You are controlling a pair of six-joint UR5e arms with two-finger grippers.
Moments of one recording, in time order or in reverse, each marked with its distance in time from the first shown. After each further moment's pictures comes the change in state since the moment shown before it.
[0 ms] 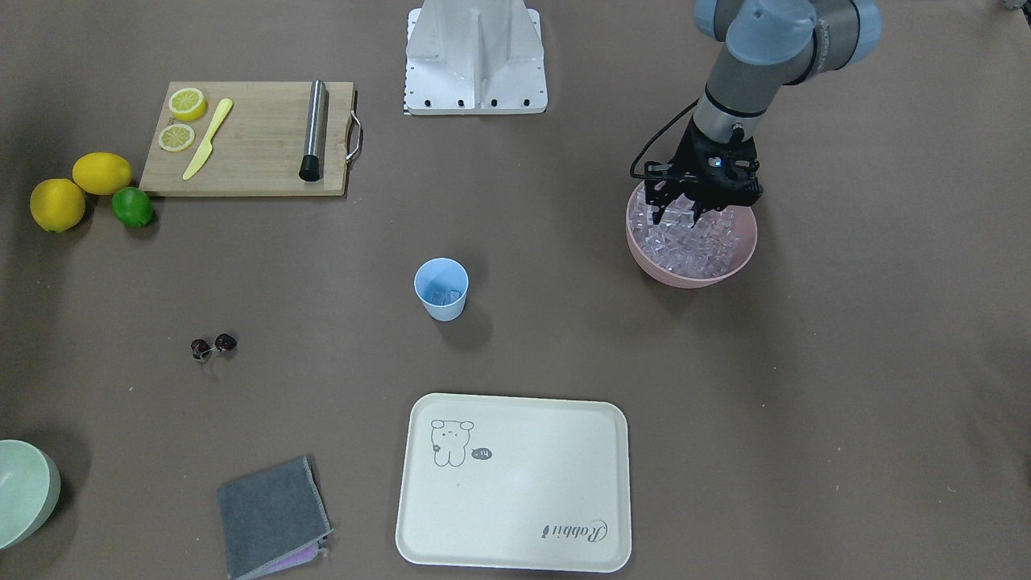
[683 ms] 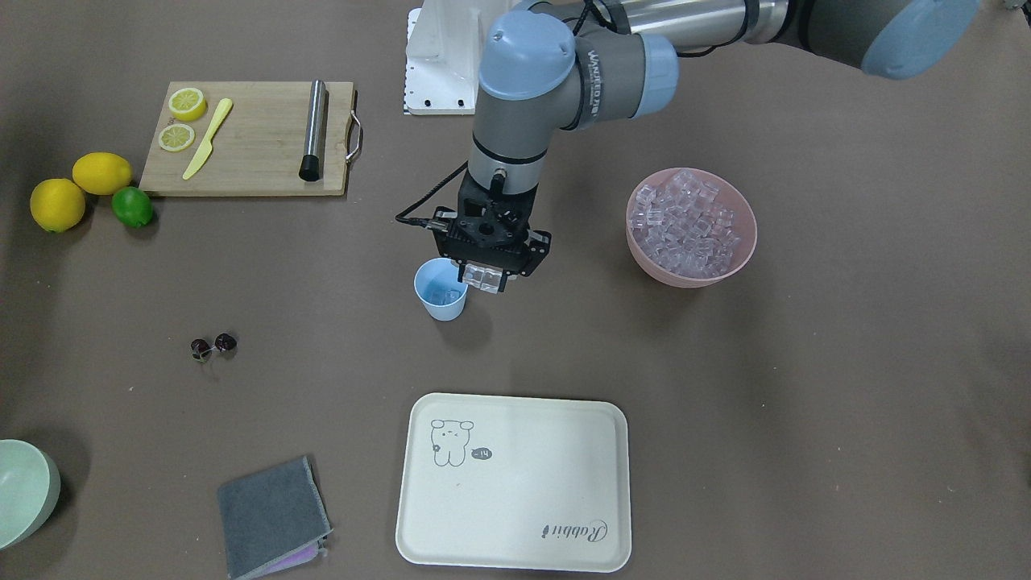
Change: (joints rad) left arm 0.080 -0.335 0.388 -0.164 0.114 0.000; right arm 0.000 -0.010 -0.035 -0.002 0.000 -0.002
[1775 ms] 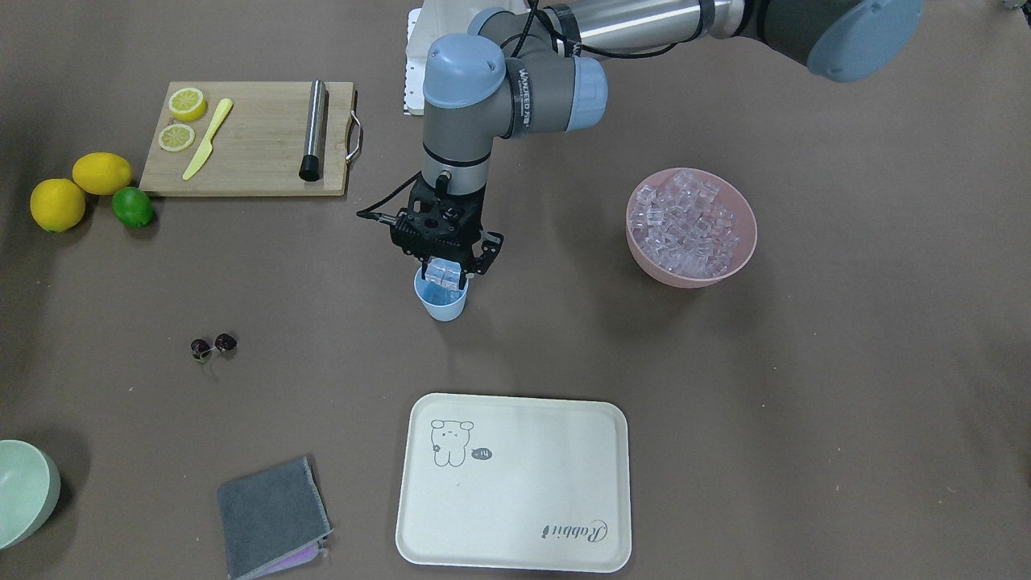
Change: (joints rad) left arm 0.099 -0.037 0.104 -0.082 0.117 -0.011; right arm 0.000 0.005 -0.036 0.003 0.000 -0.006
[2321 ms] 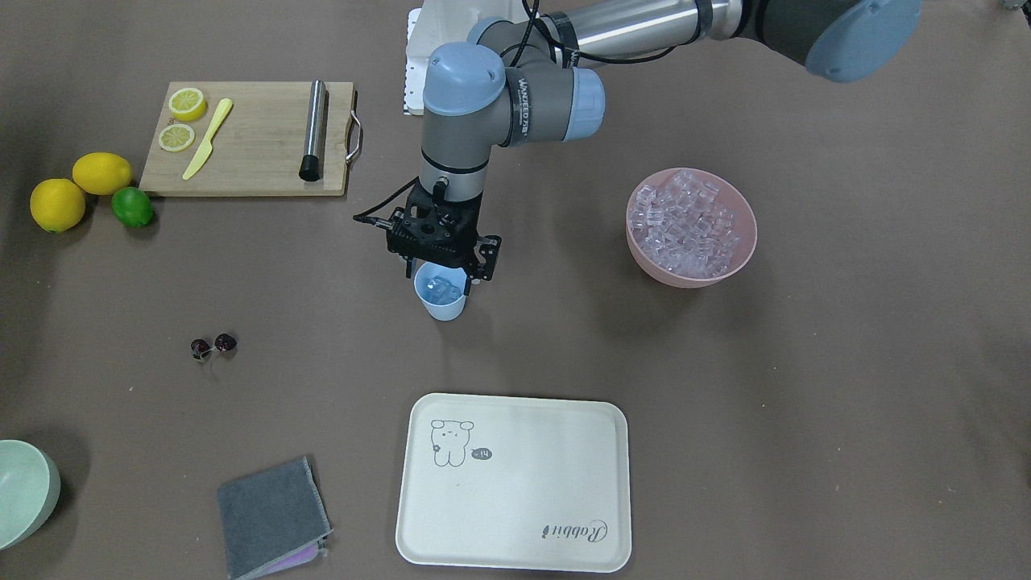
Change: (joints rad) left arm -0.003 0.000 0.027 -0.060 0.000 0.005; right arm 0.000 0.005 0.002 0.000 0.002 -0.006
